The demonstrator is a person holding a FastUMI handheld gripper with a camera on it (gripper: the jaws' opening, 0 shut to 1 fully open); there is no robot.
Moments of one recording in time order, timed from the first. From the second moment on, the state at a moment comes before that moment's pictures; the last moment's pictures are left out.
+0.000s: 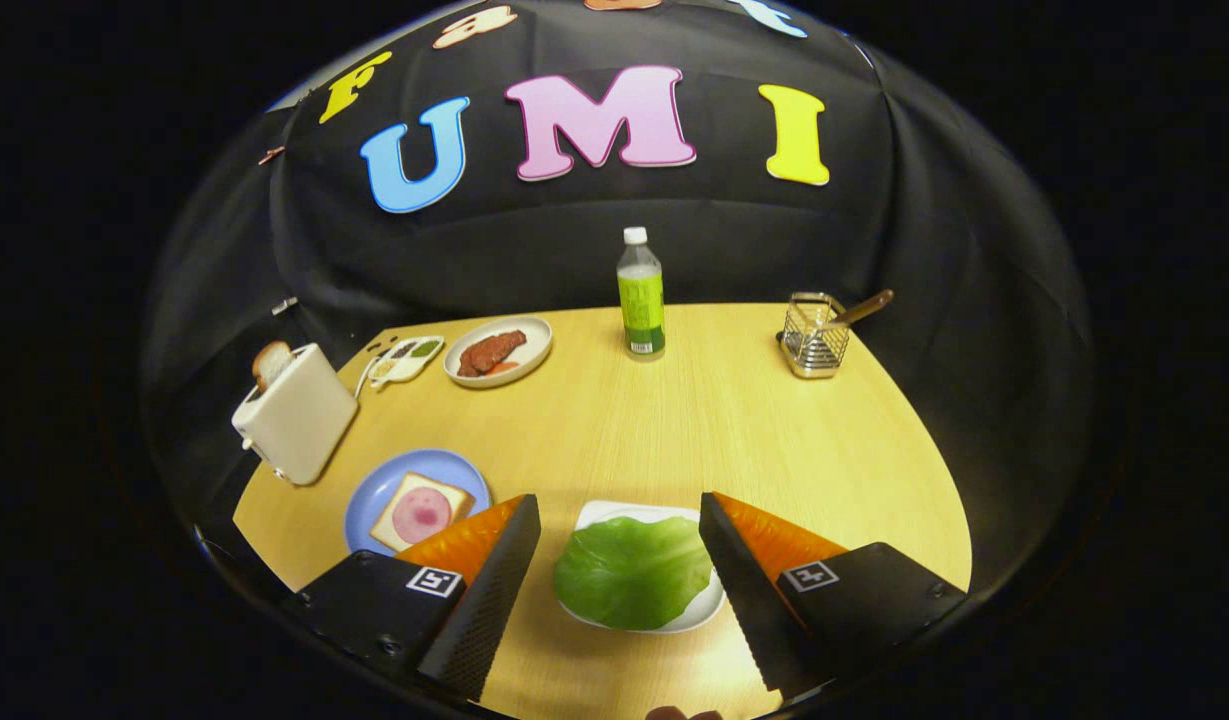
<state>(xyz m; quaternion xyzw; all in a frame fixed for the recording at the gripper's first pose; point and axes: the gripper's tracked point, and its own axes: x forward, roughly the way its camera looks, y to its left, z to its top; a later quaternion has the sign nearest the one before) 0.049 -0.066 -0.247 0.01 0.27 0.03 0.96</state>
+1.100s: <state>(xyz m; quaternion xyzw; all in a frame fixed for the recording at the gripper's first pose) 0.049 -0.069 -0.354 -0.07 0.38 0.05 0.92</state>
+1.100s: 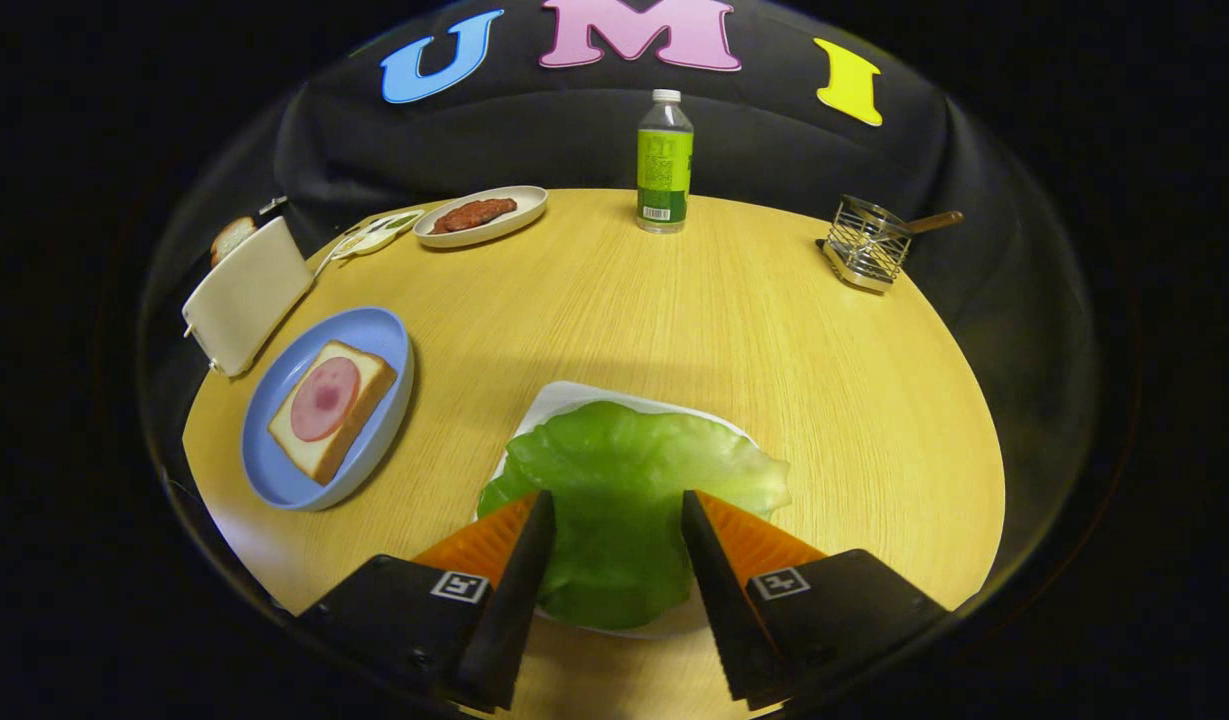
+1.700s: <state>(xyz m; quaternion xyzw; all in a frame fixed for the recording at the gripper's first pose) 0.045 -0.078 -0.341 -0.04 0.41 0.06 0.91</state>
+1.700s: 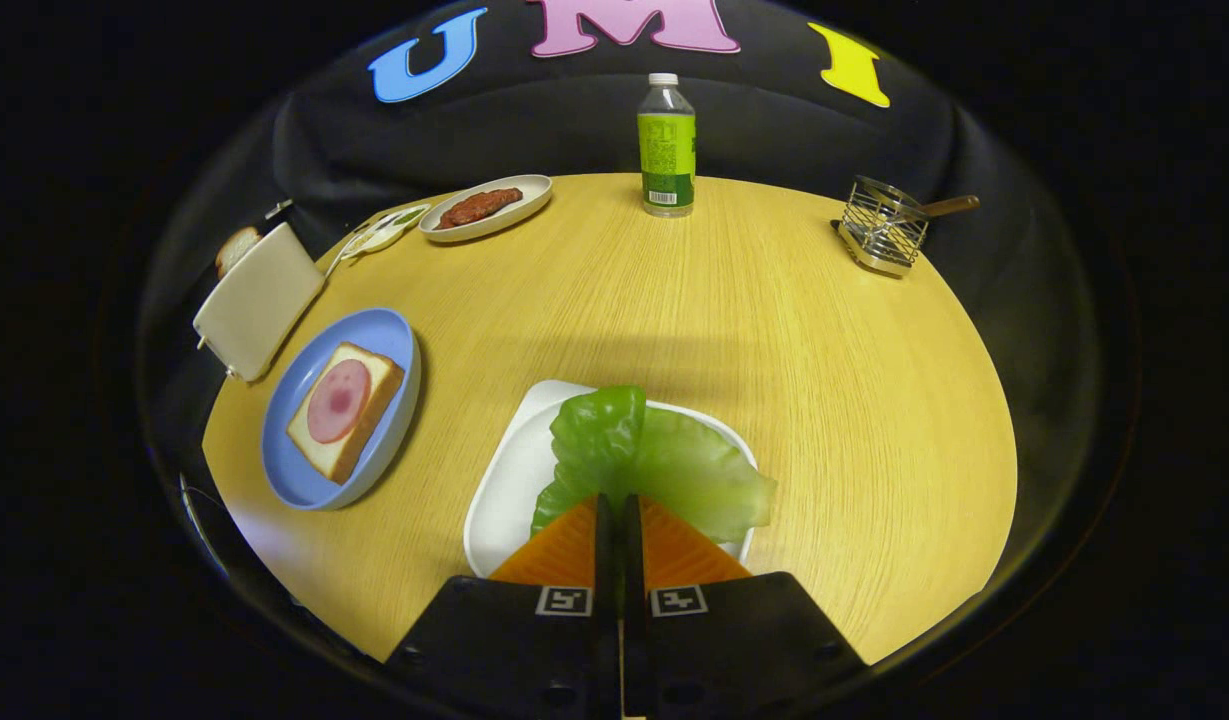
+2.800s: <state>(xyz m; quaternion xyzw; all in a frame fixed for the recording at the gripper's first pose) 0.061 0.078 -0.220 -0.09 0.32 0.12 0.94</state>
